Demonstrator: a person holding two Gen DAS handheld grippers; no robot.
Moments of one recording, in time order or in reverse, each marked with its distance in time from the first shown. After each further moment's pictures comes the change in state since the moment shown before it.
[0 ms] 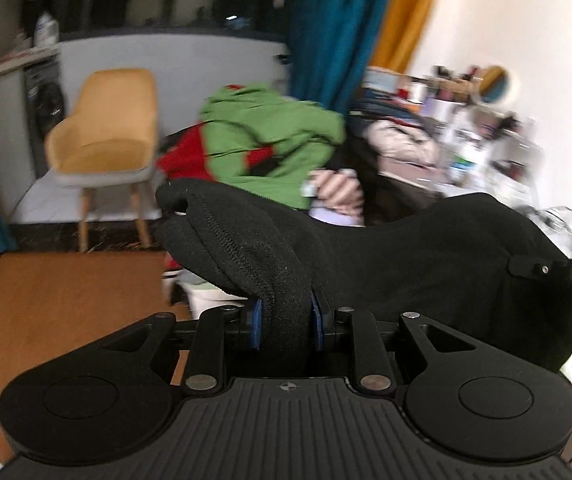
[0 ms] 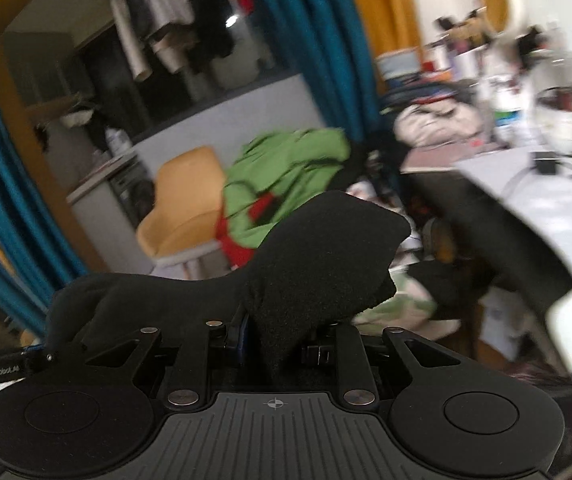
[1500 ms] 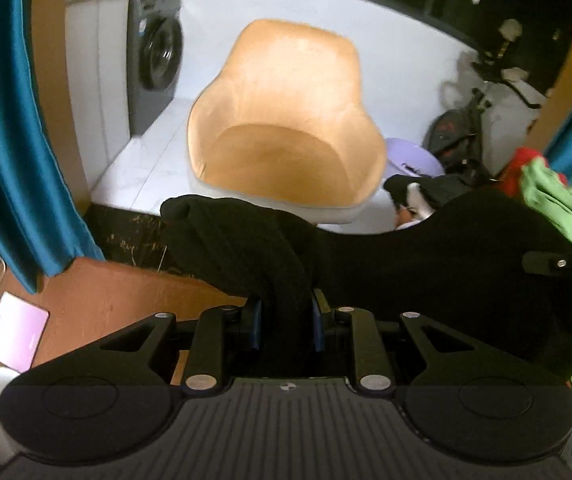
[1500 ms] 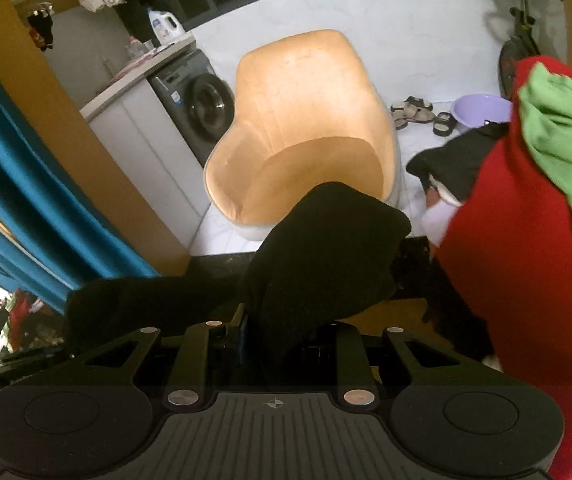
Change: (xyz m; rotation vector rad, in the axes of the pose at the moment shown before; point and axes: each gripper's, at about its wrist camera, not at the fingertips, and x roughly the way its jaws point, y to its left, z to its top) left arm 0.310 0.572 0.262 -0.247 0.139 0.199; right arm 0.687 0.387 0.198 -0.078 0.332 0.118
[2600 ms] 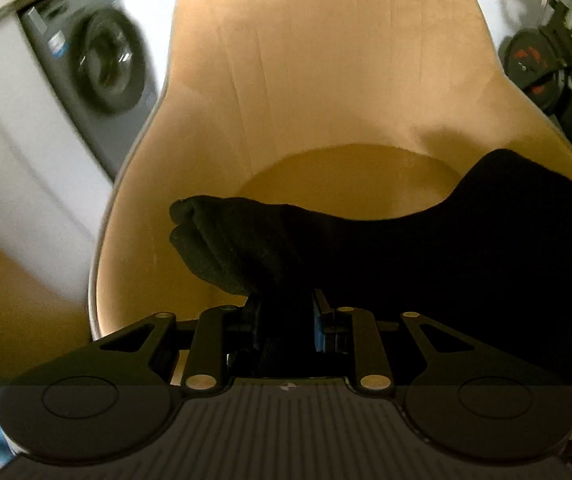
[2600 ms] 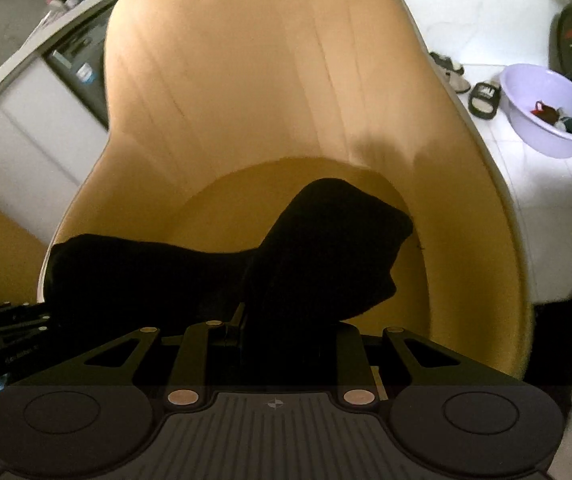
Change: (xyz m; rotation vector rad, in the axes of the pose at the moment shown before) left arm 0.490 0.034 0.335 0.296 0.143 0.180; right arm 0.541 -0.123 0.327 0.032 0.183 -0.034
